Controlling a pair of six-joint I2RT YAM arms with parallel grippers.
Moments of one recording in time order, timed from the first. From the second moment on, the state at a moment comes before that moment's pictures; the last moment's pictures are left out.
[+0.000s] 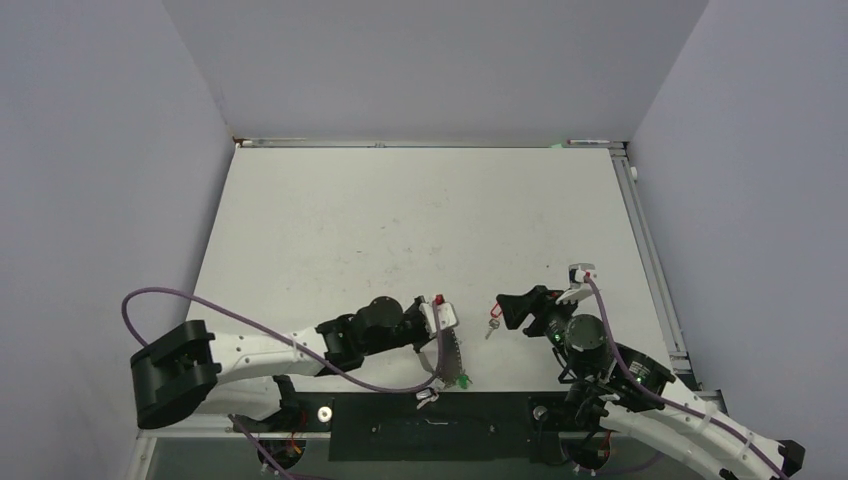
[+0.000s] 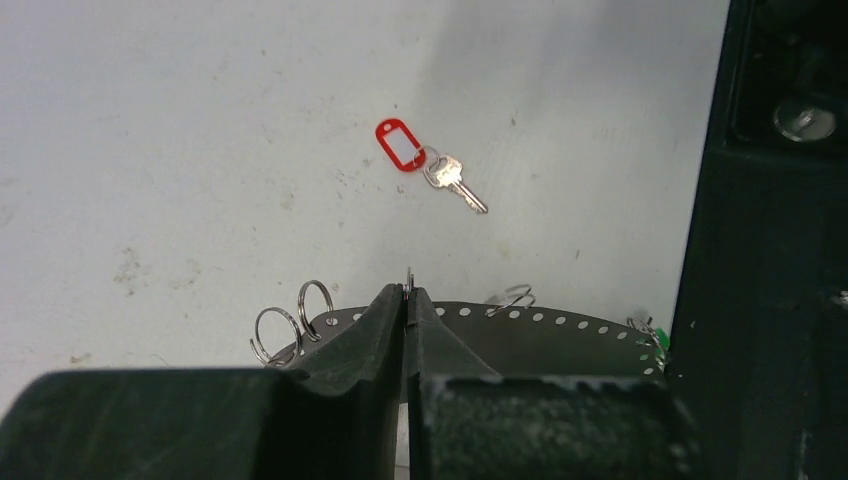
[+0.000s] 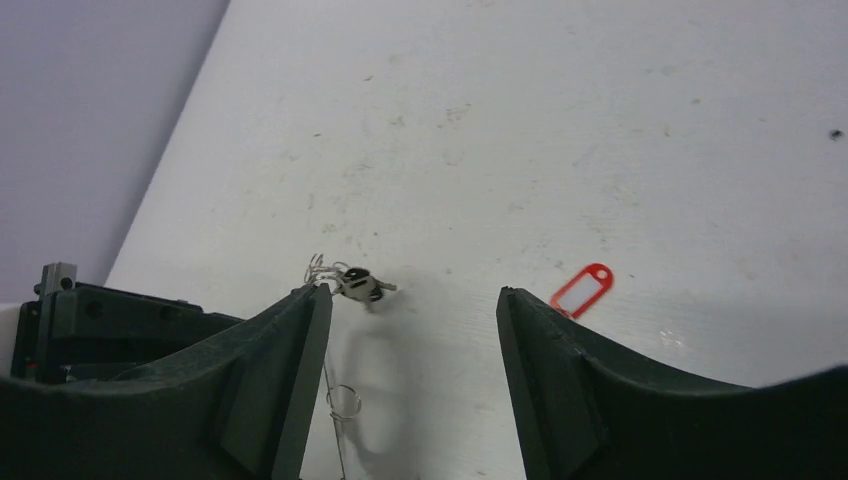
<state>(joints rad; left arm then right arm) -1.16 1.28 0.51 0.43 0.01 0.17 0.97 0.31 0.43 -0.47 0.55 0.75</state>
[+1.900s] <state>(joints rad) -1.17 0.58 0.10 1.05 0.19 -0.28 1.22 0.74 0.53 0.35 -0.31 0.12</state>
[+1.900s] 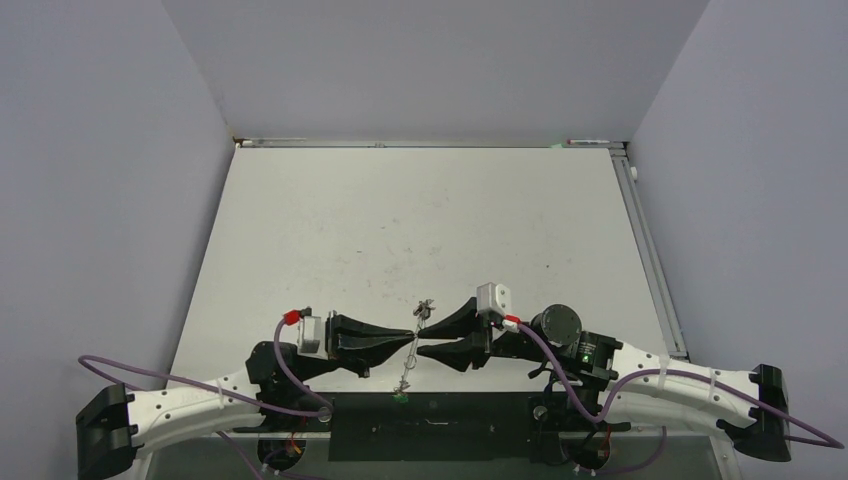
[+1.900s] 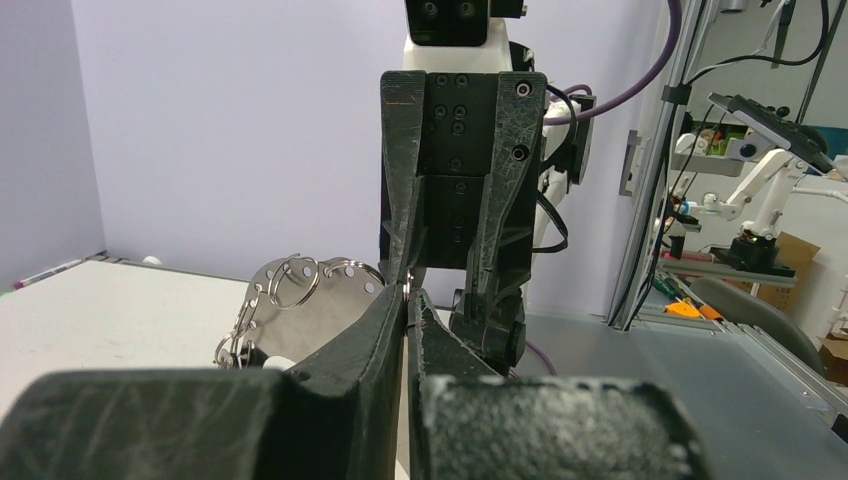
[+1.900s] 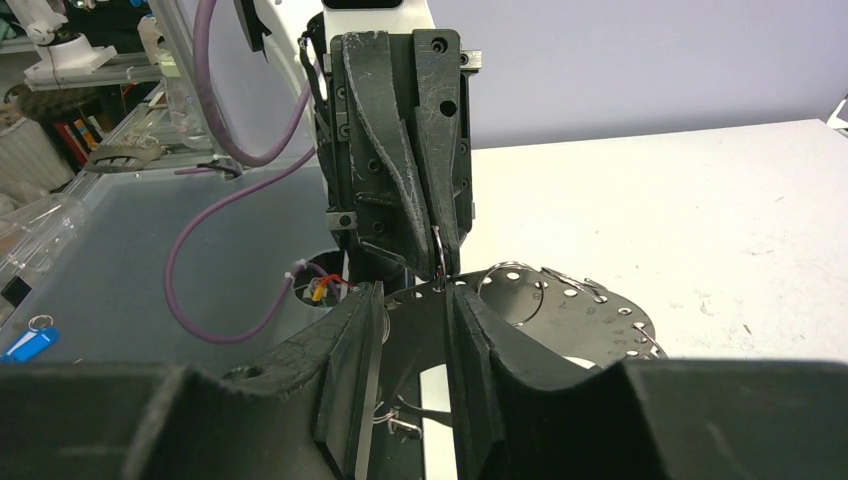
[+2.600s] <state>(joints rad) -1.17 0.61 0.08 1.13 0.21 -0.31 1.23 0.76 0.53 0.37 -0.30 0.11</state>
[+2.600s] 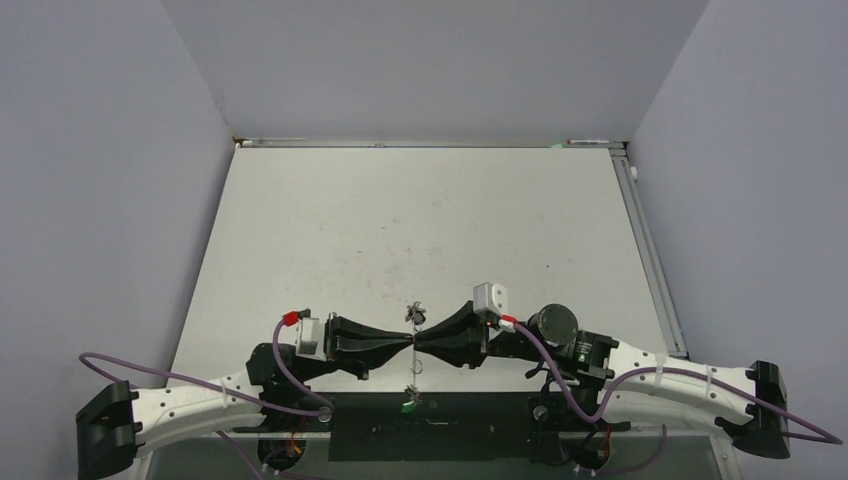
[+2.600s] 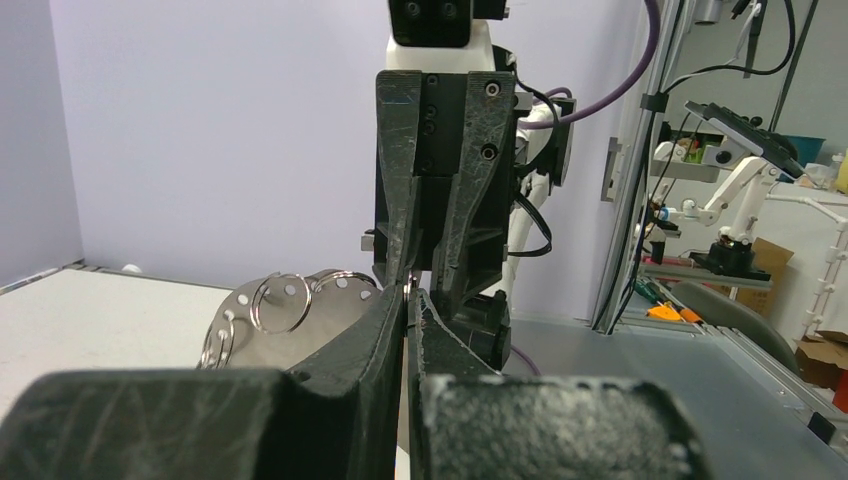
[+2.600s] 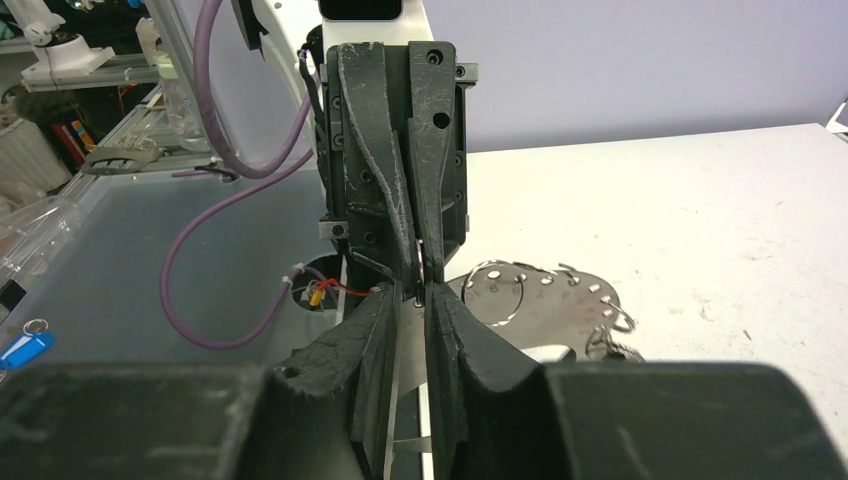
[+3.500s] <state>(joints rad) -1.17 0.61 0.08 1.16 0.25 -0.33 1.26 0.72 0.51 0.41 -0.31 0.09</state>
